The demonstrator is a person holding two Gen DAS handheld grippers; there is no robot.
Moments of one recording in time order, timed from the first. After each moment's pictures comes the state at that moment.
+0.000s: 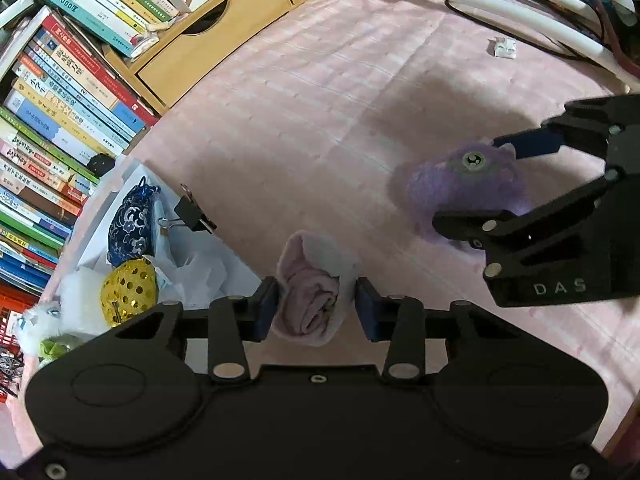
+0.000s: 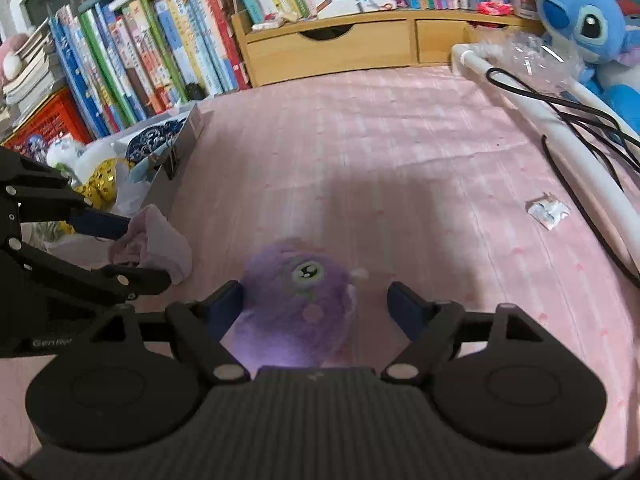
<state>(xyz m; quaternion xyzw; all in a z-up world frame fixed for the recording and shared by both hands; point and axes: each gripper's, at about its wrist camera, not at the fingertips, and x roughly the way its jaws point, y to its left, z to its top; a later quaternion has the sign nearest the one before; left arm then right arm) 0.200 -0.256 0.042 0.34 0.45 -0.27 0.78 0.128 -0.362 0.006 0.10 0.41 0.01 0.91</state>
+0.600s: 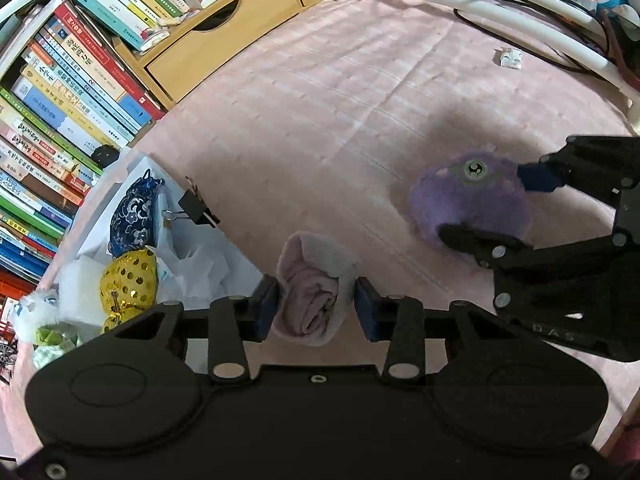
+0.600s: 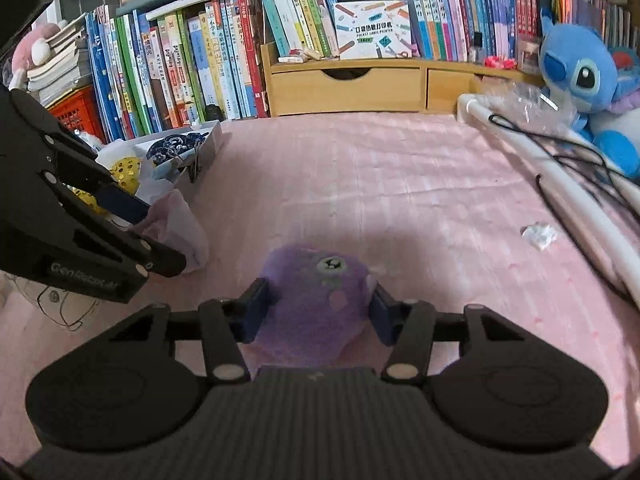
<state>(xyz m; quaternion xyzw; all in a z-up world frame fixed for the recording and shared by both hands) 0.197 -0.254 0.044 0.32 0.45 -0.26 0.79 0.102 -0.343 0.002 0.05 0.35 0.02 0.93</state>
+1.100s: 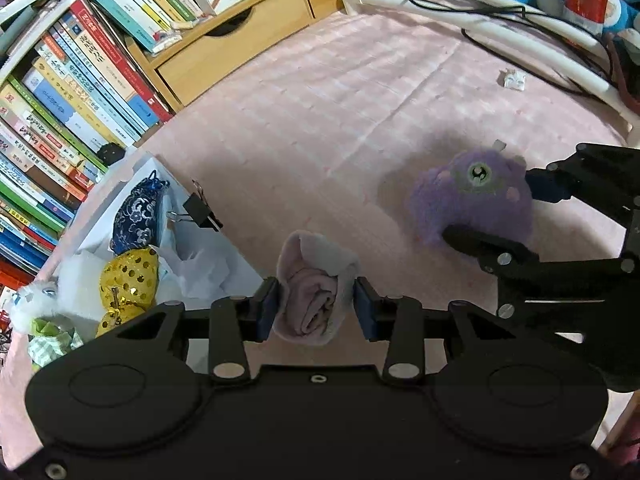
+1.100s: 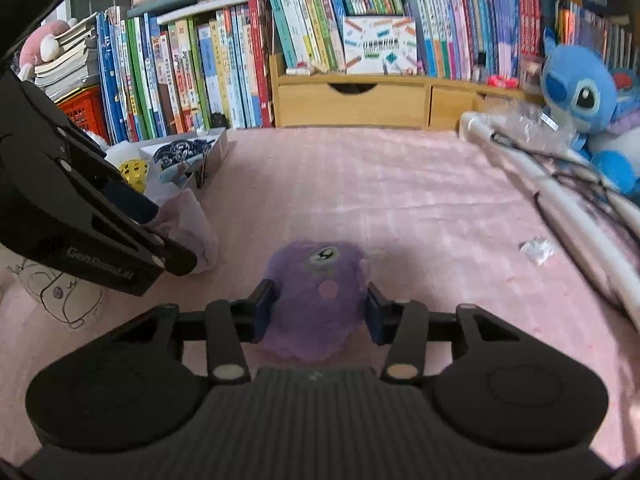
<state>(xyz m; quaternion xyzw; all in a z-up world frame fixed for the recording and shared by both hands) 0.196 -0.251 0.052 0.29 0.44 -0.26 0.81 0.092 -0.332 0.012 0.01 0.32 0.01 0.95</state>
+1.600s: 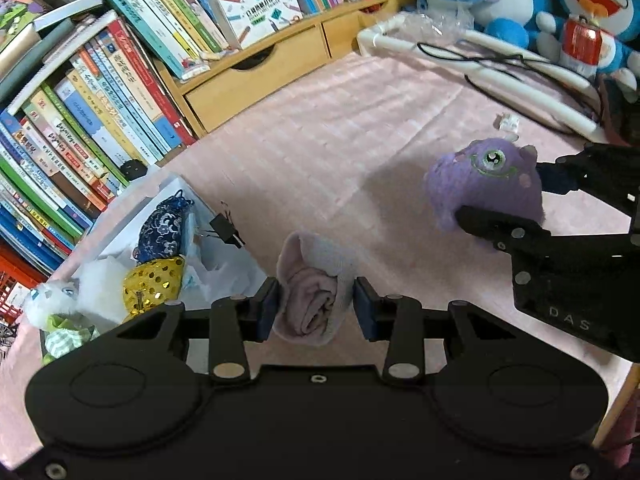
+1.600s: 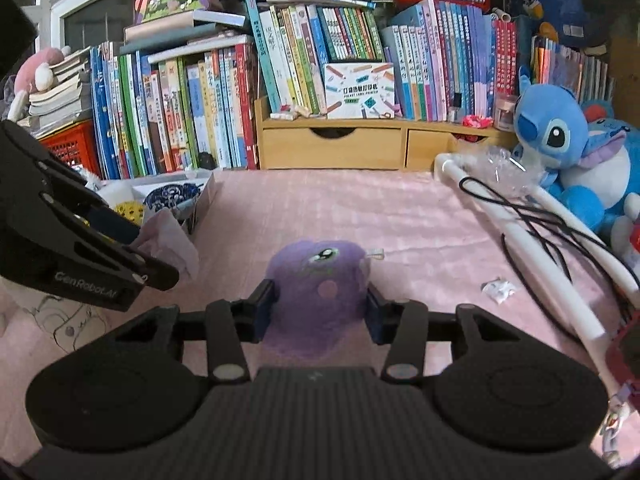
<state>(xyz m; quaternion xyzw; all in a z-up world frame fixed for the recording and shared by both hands) 0.178 -0.234 0.085 0.26 0.40 -0.25 0.84 0.083 -0.339 0.044 0.02 0.28 -0.01 0.96</state>
